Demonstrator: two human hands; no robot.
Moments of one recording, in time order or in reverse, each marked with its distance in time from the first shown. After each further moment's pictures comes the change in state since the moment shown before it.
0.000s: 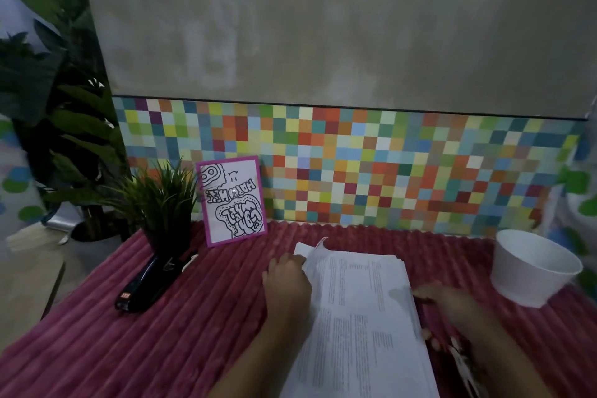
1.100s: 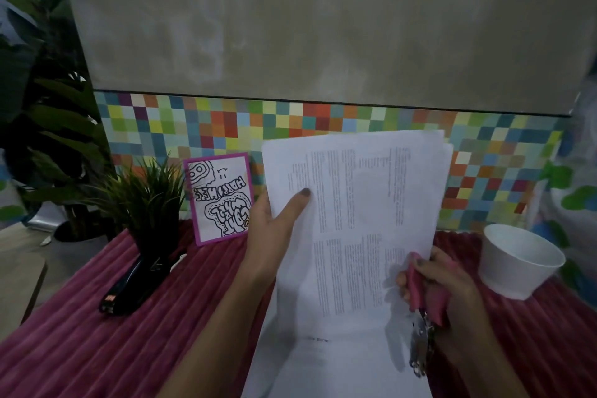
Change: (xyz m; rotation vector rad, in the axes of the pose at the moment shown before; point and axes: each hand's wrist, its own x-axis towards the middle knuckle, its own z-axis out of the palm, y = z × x) left_hand -0.005 0.050 -0.115 -1.257 -0.003 0.149; right_hand -0.029 -0.035 0.049 0.551 -0.039 -0.531
